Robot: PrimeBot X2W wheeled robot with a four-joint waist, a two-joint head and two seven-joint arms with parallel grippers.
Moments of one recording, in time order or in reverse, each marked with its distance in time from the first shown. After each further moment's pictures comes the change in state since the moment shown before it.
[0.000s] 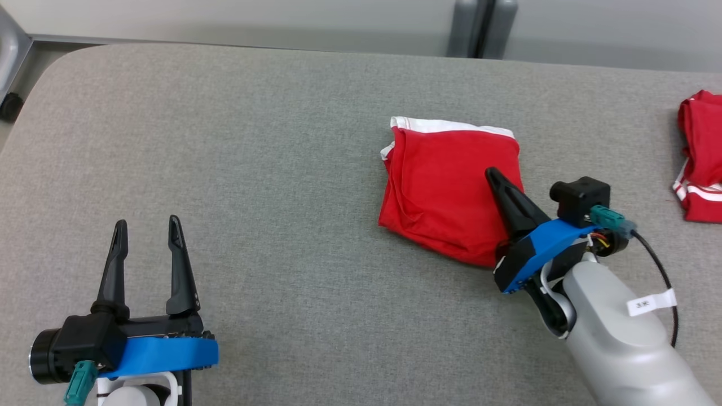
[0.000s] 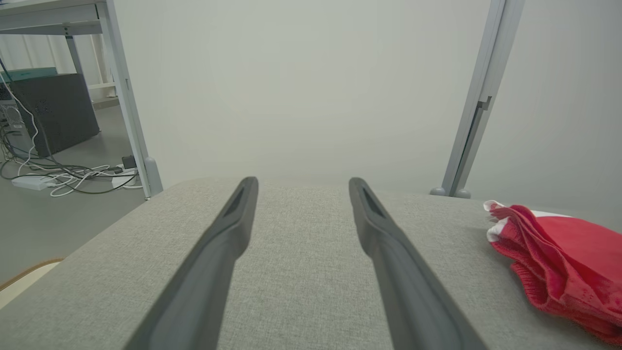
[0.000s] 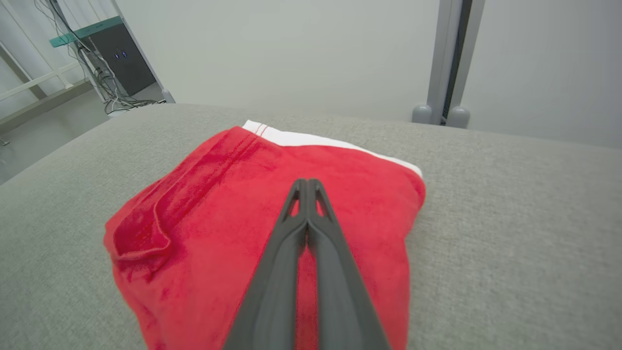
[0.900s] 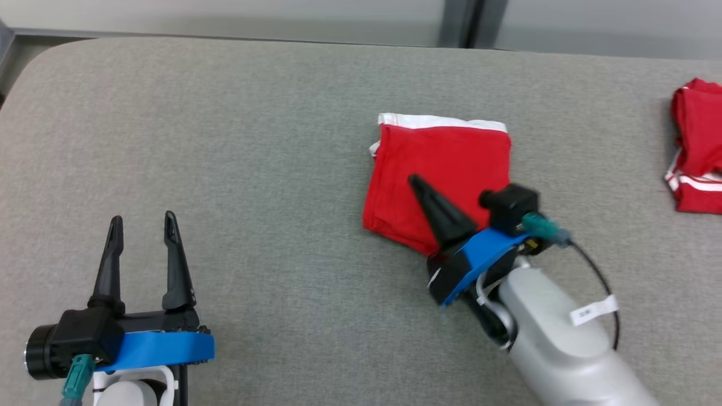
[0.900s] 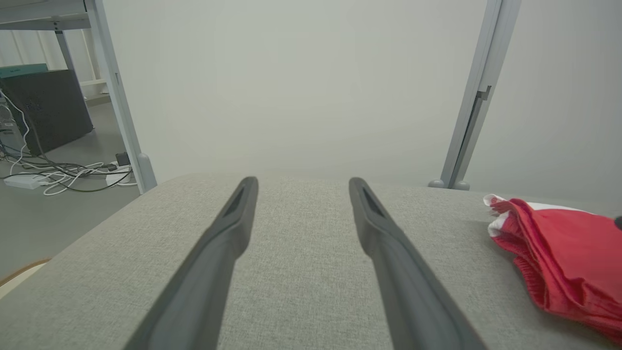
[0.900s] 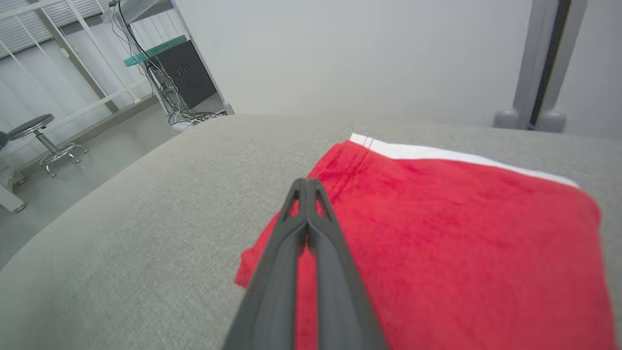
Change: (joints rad) left arm -0.020 0.000 0.010 0.022 0.012 -0.004 0.000; right arm -0.008 0.136 0.126 -0.039 0.020 0.000 0.000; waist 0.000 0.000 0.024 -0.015
